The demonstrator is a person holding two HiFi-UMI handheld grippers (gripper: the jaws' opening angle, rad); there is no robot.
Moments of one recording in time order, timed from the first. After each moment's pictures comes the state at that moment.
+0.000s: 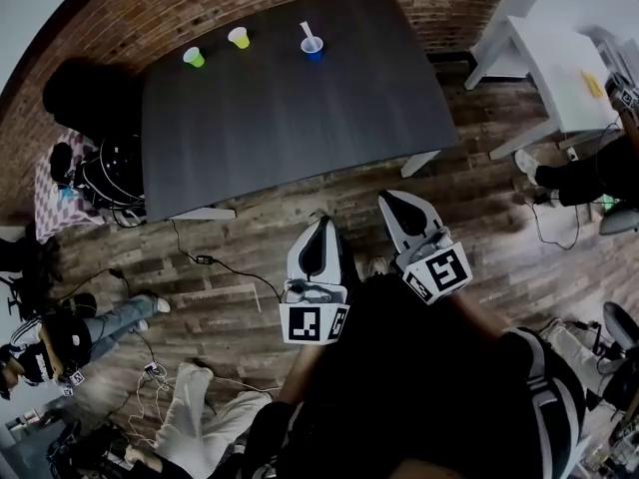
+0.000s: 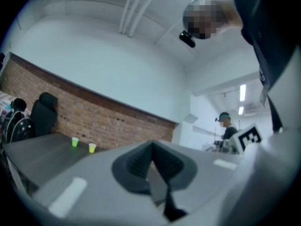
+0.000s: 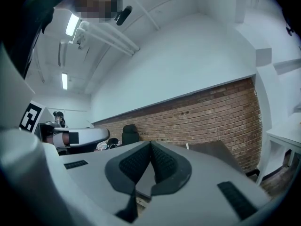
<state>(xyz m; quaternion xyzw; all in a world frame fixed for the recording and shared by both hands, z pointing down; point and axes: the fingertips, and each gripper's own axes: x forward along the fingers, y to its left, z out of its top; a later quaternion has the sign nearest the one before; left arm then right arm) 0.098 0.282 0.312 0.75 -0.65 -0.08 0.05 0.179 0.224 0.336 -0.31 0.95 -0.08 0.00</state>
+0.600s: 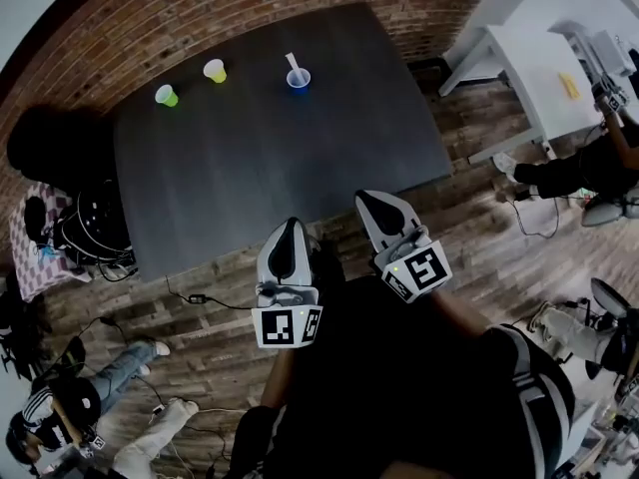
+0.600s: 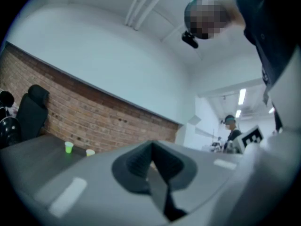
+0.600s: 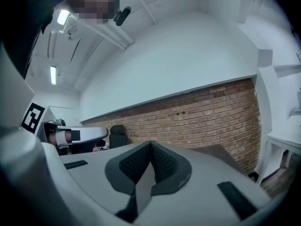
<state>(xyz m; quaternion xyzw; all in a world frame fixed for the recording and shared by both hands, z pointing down) -0.026 0.166 0.307 0.77 -0.63 -0.09 0.06 0.076 0.116 0.333 -0.35 0.93 -0.08 0.00</state>
